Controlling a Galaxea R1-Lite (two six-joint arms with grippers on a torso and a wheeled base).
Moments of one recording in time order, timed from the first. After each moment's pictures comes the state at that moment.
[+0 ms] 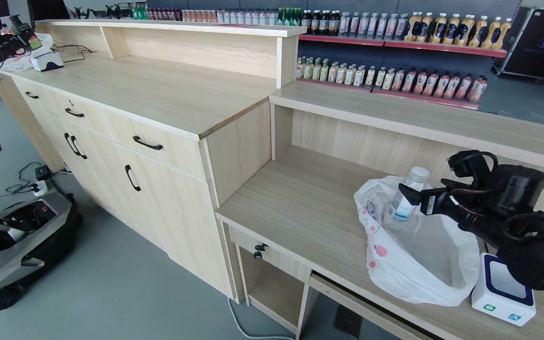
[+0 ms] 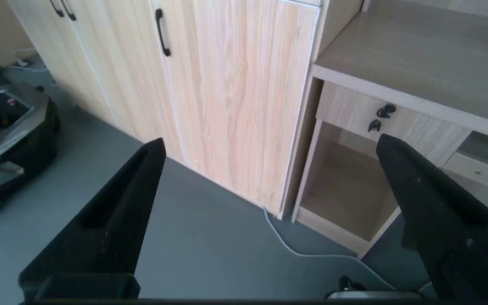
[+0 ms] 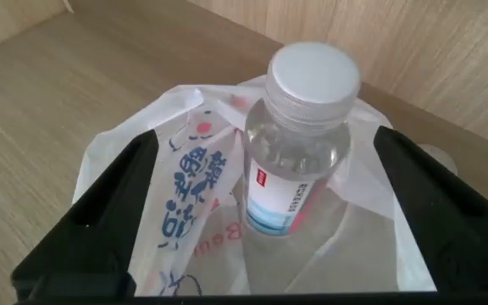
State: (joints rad) left arm 0.00 0.00 0.00 0.00 0.00 0.00; right arm 0.04 1.91 -0.61 -1.20 0.04 -0.12
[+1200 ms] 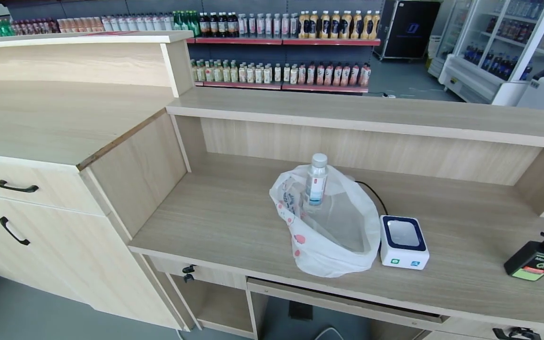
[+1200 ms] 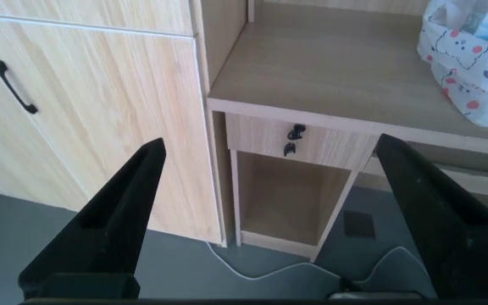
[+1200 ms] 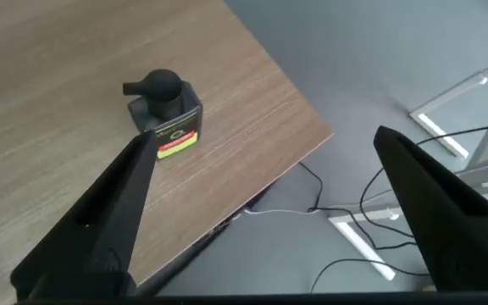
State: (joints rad) left arm 0.00 0.00 0.00 0.00 0.00 0.00; right arm -0.52 1.41 -0.51 -0.46 -0.35 0.11
